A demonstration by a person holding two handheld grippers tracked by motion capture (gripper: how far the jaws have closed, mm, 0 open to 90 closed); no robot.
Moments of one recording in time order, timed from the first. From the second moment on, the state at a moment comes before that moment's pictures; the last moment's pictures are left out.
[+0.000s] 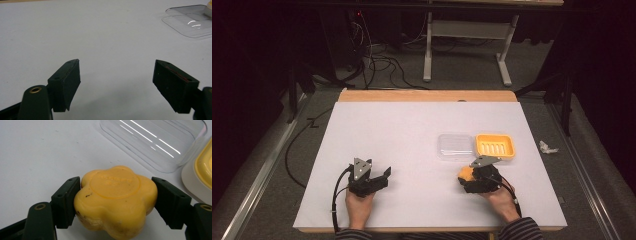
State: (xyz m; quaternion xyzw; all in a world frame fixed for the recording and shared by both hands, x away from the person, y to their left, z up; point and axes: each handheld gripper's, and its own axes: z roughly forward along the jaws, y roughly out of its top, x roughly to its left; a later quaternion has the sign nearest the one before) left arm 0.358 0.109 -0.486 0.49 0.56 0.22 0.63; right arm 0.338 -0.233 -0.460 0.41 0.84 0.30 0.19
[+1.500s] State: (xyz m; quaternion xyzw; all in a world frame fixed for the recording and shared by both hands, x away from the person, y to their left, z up) left arm 0.358 0.109 -0.486 0.49 0.56 0.22 0.63; right arm 0.330 -0.277 -0.417 0.42 0.82 0.33 0.22
